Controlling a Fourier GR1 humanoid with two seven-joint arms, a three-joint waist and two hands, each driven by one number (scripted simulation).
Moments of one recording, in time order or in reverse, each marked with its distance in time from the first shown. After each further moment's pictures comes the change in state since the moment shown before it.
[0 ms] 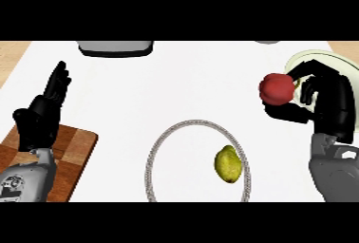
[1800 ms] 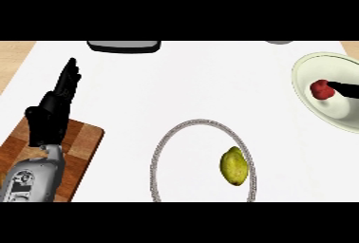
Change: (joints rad) left arm -0.034 -0.032 -0.019 0.014 -0.017 -0.015 -0.011; right arm -0.409 -0.298 -0.613 1.387 -0.313 -0.010 -1.083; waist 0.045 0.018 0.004
